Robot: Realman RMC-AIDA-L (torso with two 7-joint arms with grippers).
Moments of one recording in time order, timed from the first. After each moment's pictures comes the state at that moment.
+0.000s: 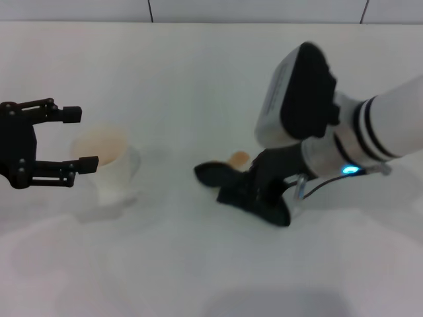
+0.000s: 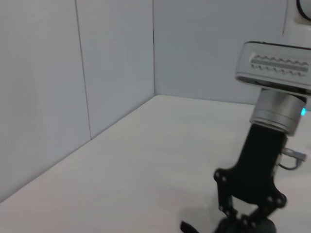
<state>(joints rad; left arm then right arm) -0.38 -1.99 0.72 1.06 1.94 1.83 -1.42 0.52 2.02 -1.87 -1.40 -2.32 -1.11 2.39</state>
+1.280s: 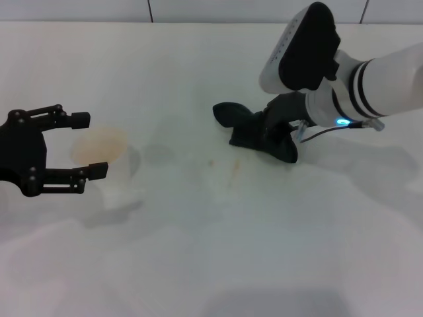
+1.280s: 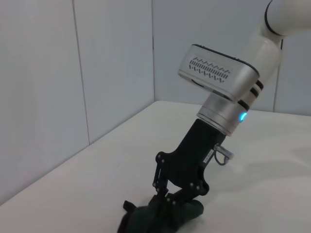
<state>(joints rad) -0.36 -2.02 0.71 1.07 1.94 1.82 -1.38 0.65 2.02 -1.80 -1.12 -2.39 -0.83 2.40</state>
